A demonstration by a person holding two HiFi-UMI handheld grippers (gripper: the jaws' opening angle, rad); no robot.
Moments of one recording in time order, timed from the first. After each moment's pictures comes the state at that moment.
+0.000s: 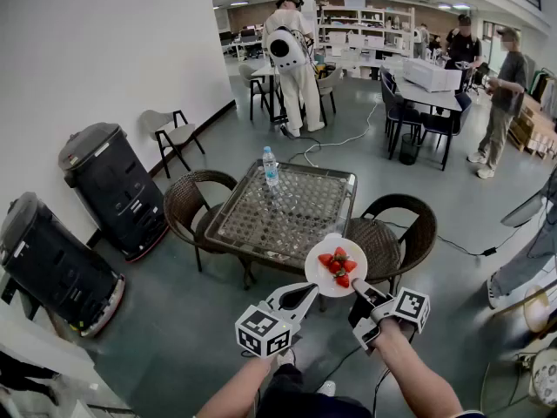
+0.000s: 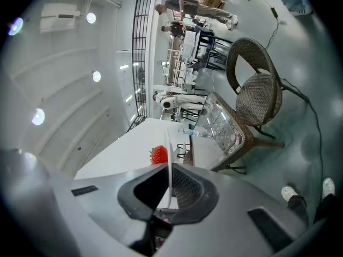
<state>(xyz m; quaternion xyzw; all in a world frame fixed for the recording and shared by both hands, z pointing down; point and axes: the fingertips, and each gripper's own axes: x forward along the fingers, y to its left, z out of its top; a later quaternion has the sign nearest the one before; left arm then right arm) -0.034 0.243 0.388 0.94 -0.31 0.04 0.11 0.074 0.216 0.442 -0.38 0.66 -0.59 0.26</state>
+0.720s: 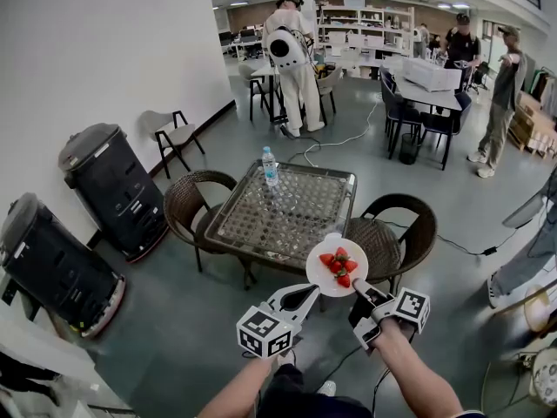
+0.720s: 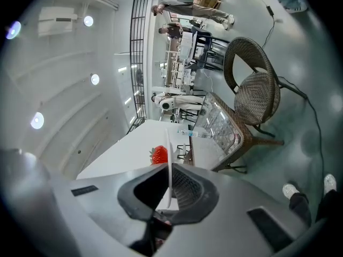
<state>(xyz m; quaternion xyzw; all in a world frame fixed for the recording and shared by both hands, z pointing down) -0.029 0.245 0.393 0.94 -0.31 0.04 0.11 0.078 0.216 0.448 -0.38 0.65 -0.60 0.27</state>
